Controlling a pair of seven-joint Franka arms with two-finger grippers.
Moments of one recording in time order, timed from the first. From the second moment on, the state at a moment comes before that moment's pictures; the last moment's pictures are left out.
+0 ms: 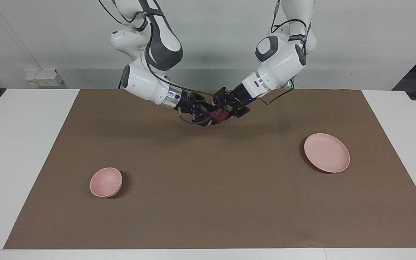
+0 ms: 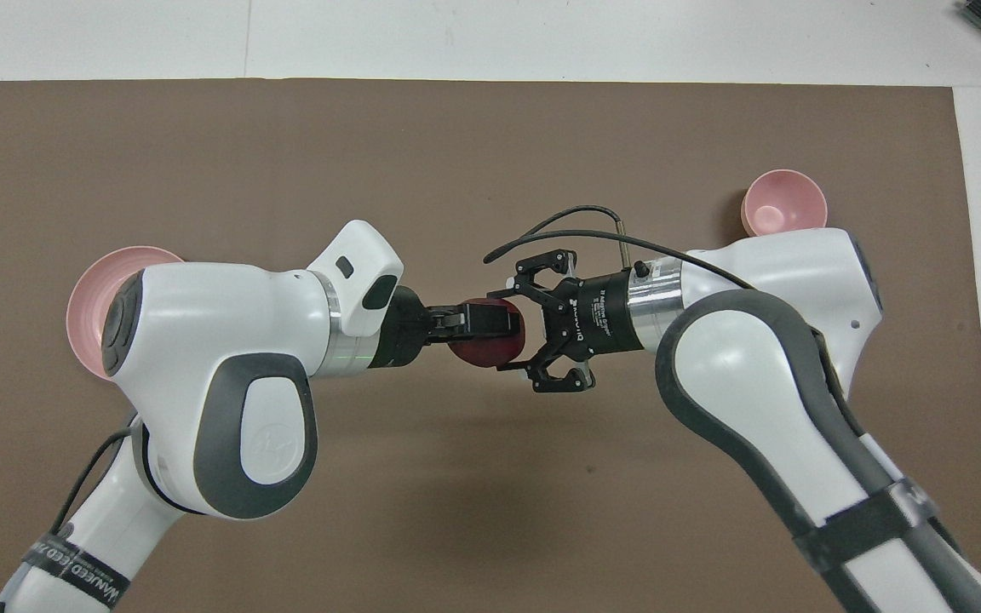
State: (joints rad) left arm -0.59 0.02 0.03 -2.00 -0.90 2.32 0.00; right arm 0.39 0.10 -0.02 -1.97 1.06 2.11 1.22
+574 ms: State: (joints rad) left arm -0.55 0.02 0.04 -1.97 -0.81 2.32 -0.01; right arm 0.40 0.11 -0.02 -1.98 0.97 2.13 1.10
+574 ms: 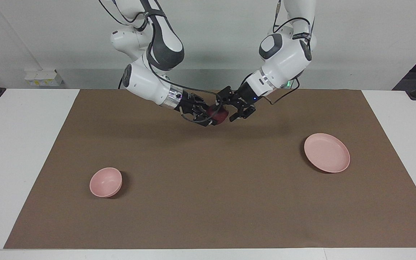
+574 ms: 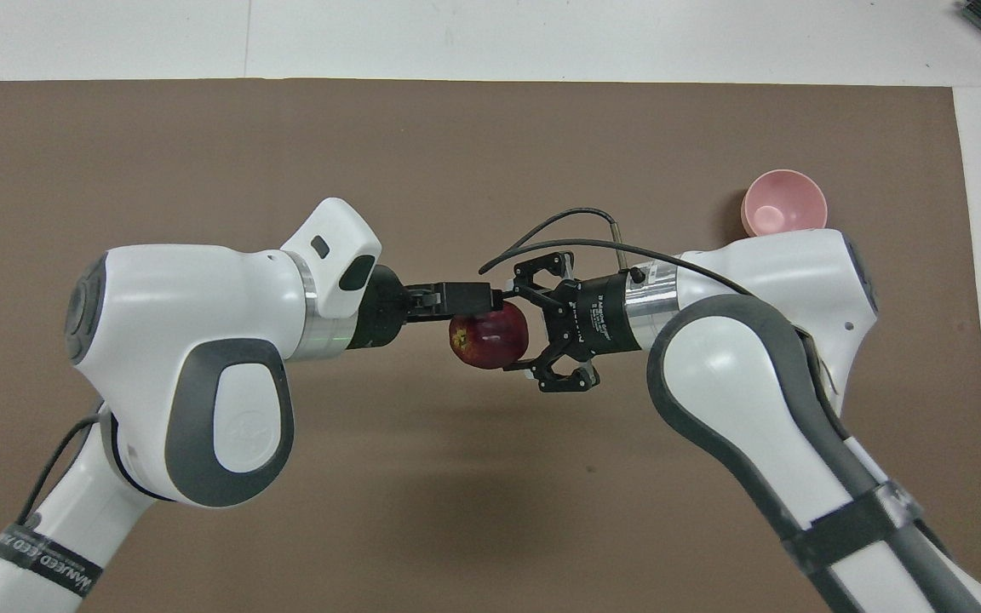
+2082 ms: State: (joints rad) left arm -0.18 -0.01 0.05 -1.52 -0.02 1.62 0.08; right arm 0.08 0.22 -0.04 -1.91 -0.02 2.39 0.33
